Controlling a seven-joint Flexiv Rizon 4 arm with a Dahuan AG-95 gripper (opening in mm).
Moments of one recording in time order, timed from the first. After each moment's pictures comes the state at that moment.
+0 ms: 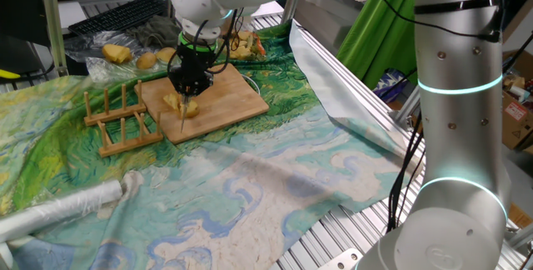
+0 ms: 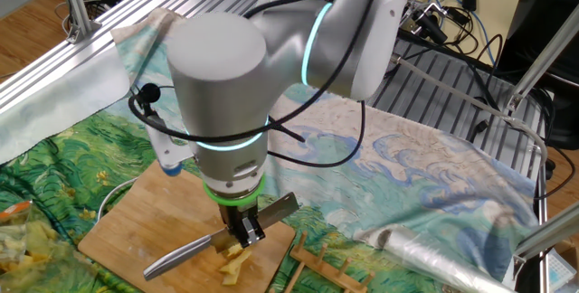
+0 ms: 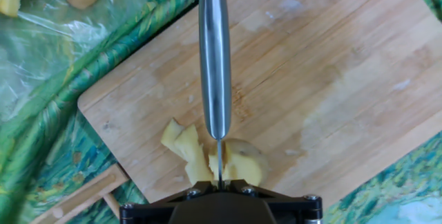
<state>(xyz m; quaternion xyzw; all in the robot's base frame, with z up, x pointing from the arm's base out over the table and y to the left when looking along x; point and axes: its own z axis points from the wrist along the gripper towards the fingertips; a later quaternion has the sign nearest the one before) 0.660 0.077 0.053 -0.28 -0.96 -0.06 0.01</state>
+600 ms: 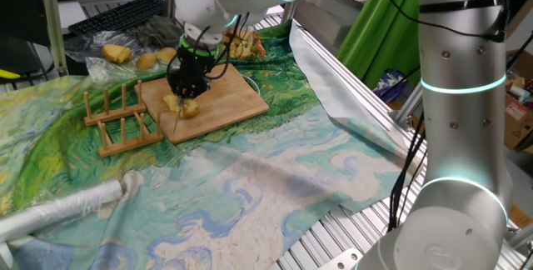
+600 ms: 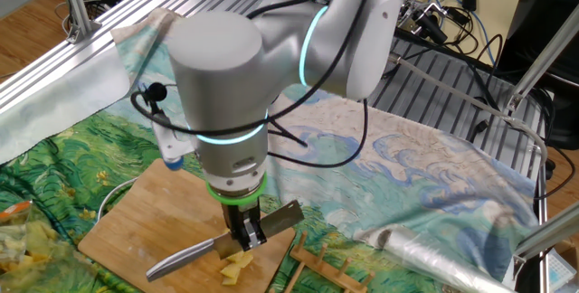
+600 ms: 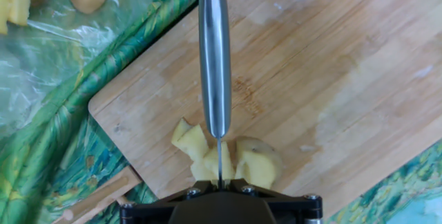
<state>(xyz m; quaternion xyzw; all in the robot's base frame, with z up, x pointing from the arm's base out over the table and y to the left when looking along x) 0.661 0.085 0.055 -0.29 -0.95 -0.08 0.00</state>
